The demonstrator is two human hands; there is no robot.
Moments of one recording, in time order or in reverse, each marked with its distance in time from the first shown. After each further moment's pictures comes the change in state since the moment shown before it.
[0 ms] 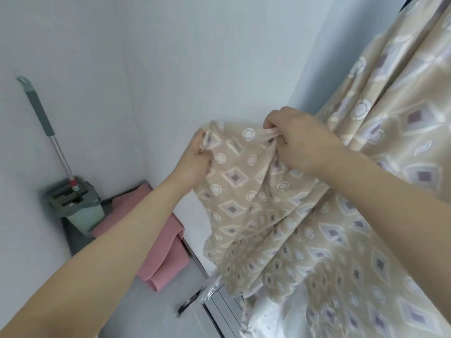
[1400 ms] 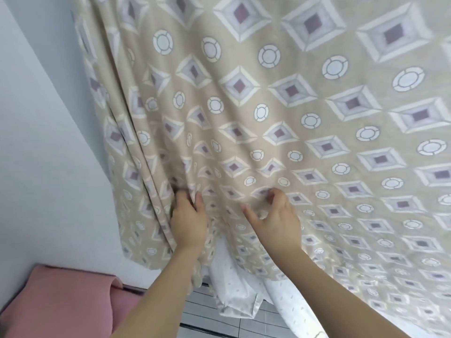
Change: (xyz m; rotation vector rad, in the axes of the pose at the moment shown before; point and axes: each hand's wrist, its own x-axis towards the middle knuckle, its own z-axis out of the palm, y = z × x) left_hand -0.105 -0.075 0.272 0.563 -0.002 0.193; right_hand -0.311 0.056 0.099 0.216 0.400 1.246
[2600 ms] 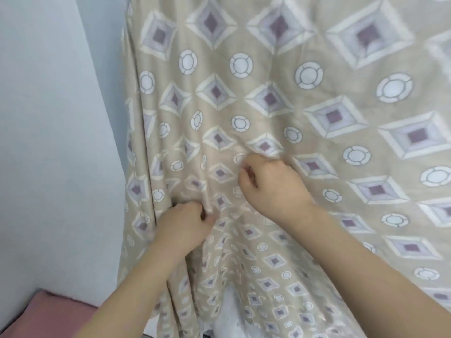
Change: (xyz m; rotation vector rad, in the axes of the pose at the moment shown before) left_hand 0.054 0.078 -0.114 0.609 -0.334 0.313; right_hand 0.075 -0.156 -0.100 -0.158 0.012 -0.645
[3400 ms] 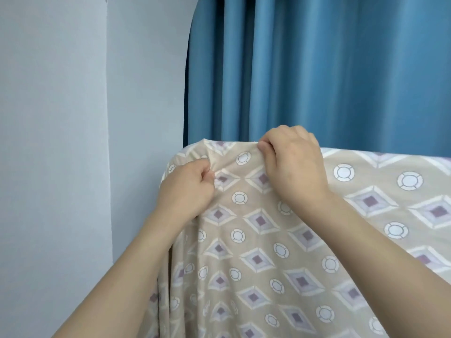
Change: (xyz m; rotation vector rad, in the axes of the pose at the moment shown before) left_hand 0.076 0.086 -0.231 -0.381 0.676 0.270; right_hand 0.126 -0.003 -0.171 -0.182 0.693 -0.160
